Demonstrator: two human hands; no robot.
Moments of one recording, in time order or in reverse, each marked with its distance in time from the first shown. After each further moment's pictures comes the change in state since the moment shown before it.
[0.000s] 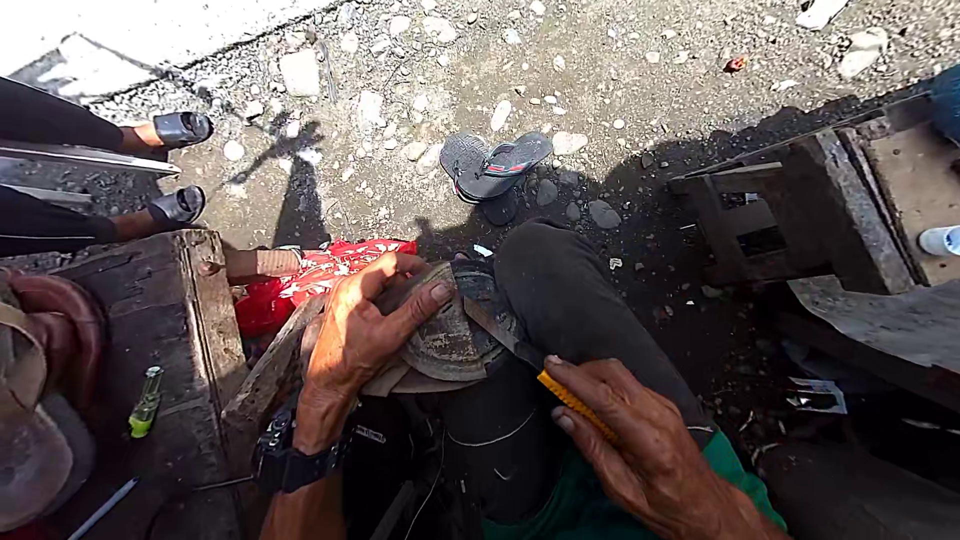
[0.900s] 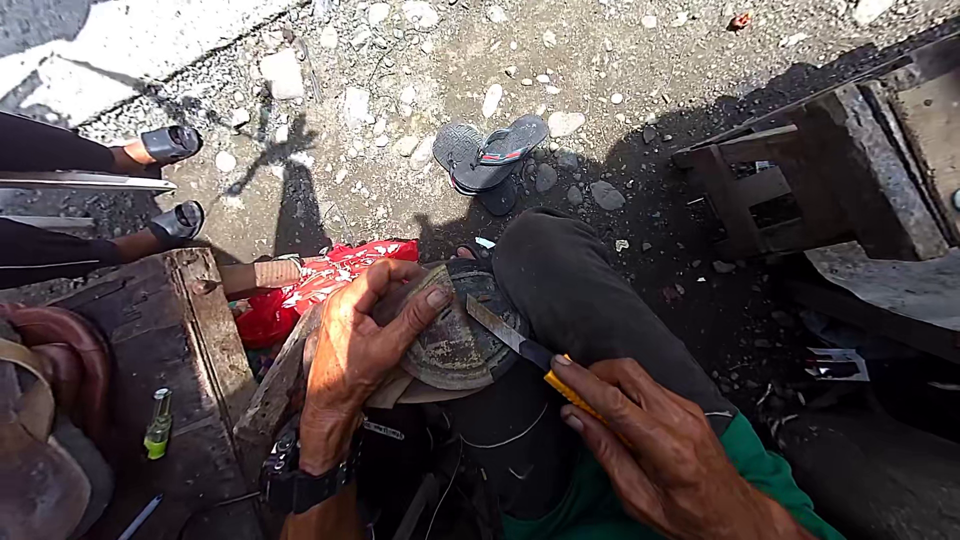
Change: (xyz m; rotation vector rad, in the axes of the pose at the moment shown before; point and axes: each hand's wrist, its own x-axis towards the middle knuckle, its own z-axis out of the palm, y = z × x) left_hand -0.003 0.000 0.000 -0.035 0.010 0.016; right_hand -0.002 -0.012 0.002 -0.123 0.028 0.051
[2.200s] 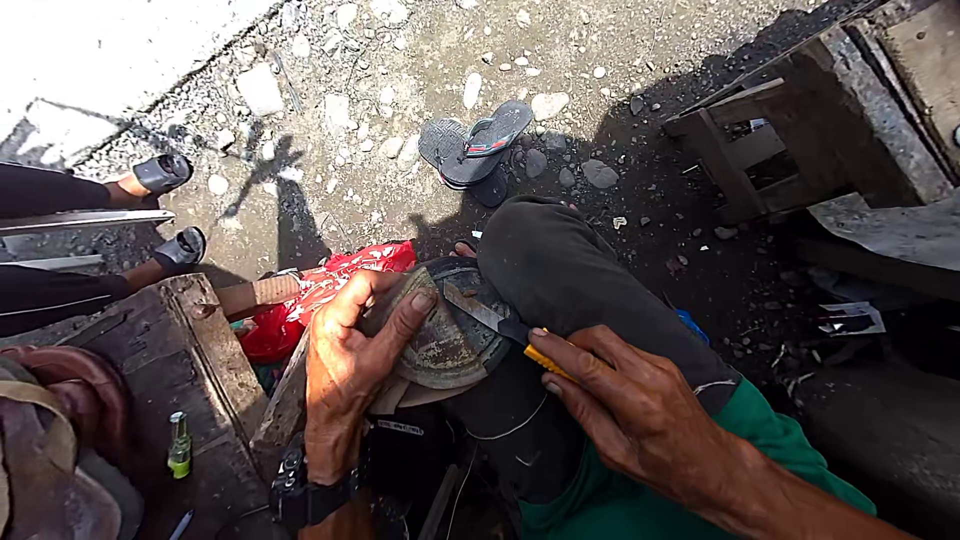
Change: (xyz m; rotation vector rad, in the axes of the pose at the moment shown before) left_hand -0.002 0.004 -0.001 0.065 0.012 0.072; right_hand 0.011 0.001 0.010 0.016 0.021 0.008
